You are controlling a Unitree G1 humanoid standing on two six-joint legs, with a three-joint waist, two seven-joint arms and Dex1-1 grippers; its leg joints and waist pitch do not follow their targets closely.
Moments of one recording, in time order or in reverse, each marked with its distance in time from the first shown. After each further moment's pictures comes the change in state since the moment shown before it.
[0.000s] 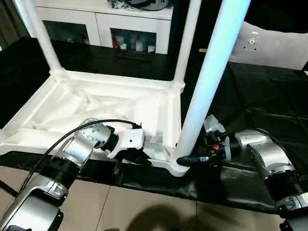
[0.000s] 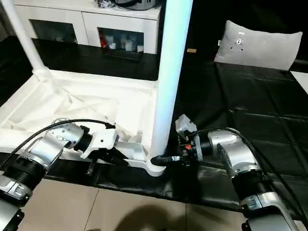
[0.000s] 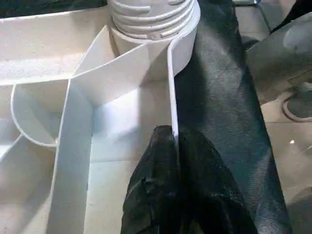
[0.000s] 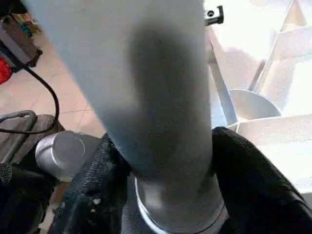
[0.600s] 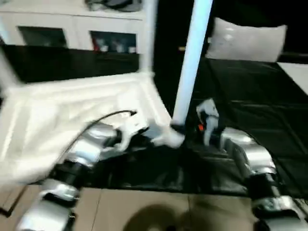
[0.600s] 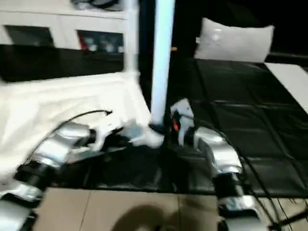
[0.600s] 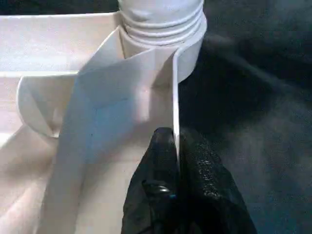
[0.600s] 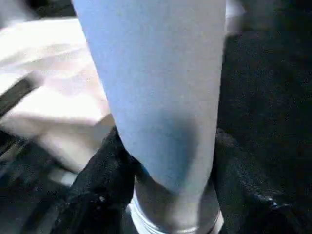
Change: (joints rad) left arm 0.015 -0.207 0.139 -0.082 0.053 0.474 0.495; right arm -0.026 0.318 -0.204 -0.039 -0.119 0.174 -0.874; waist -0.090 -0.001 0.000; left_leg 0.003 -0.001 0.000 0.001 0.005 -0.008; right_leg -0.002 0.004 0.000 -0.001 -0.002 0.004
